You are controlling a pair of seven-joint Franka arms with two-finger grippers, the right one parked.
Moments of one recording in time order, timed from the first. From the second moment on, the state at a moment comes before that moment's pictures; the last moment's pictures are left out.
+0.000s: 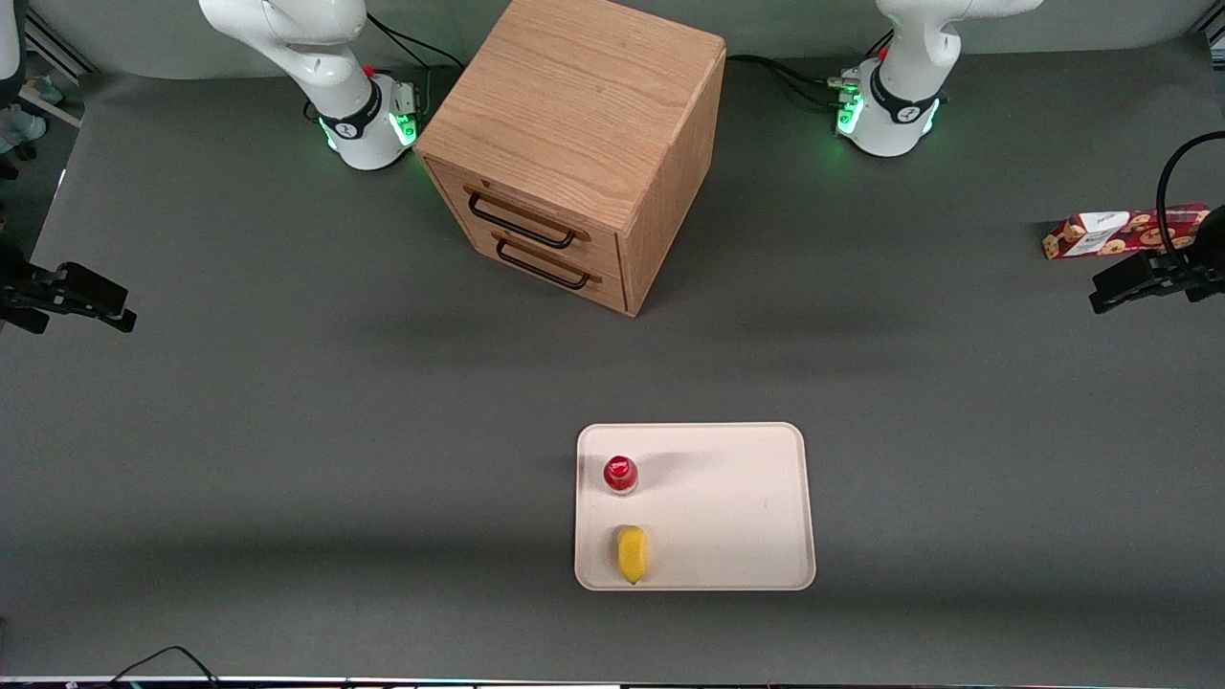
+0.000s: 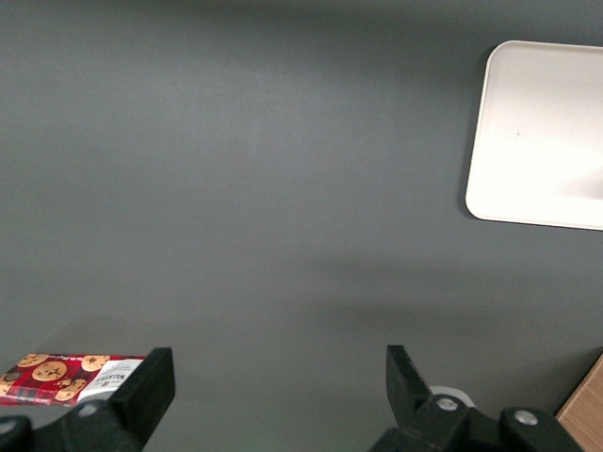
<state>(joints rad) -0.01 0.12 0.02 -1.42 0.03 1.52 -0.10</state>
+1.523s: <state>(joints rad) 0.37 -0.11 0.16 -2.14 0.11 1.94 1.42</state>
